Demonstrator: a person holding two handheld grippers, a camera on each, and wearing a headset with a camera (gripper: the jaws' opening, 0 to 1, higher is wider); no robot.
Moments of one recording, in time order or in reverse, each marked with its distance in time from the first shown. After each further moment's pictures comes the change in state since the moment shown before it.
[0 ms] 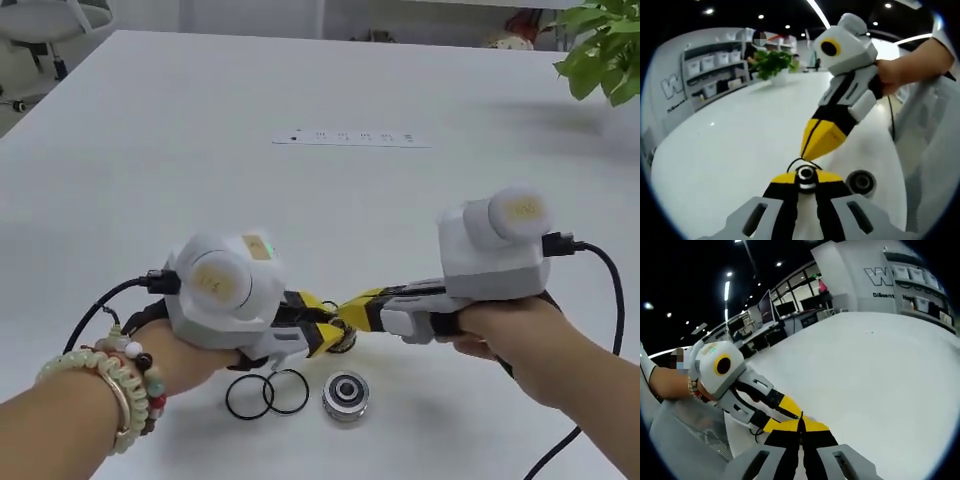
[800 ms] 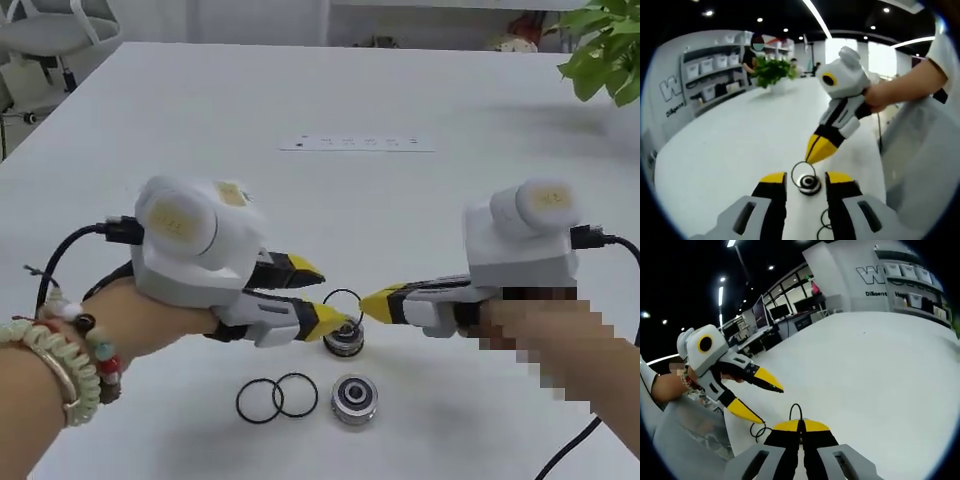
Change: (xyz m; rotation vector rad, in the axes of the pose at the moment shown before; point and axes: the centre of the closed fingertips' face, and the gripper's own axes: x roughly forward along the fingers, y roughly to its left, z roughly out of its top) left arm -0.048 0.005 0.039 0.004 -0.018 -0.032; right arm -0.014 -0.003 0.007 0.025 -0.013 -0.026
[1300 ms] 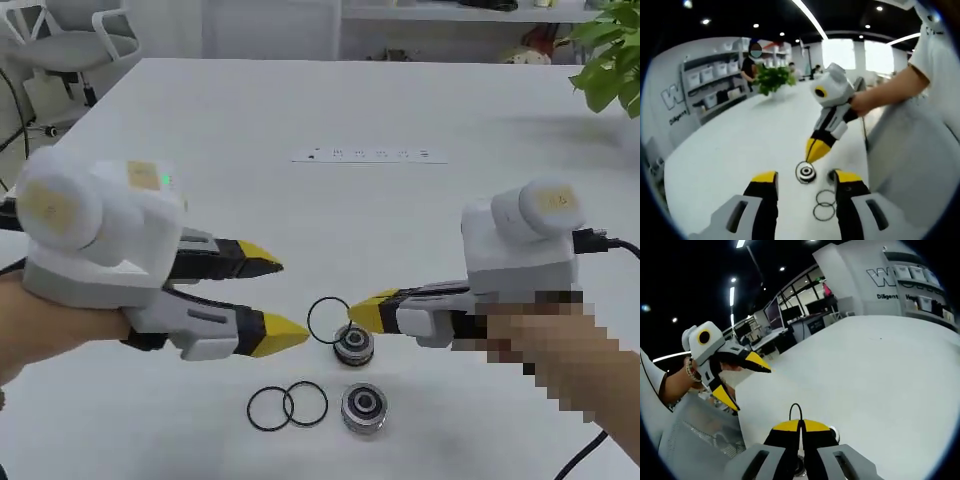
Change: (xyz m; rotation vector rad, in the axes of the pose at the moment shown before) left arm -0.078 -0.012 0.012 0.045 -0.024 0.019; right arm 0.007 0.042 0.012 -0.035 -0.010 0.113
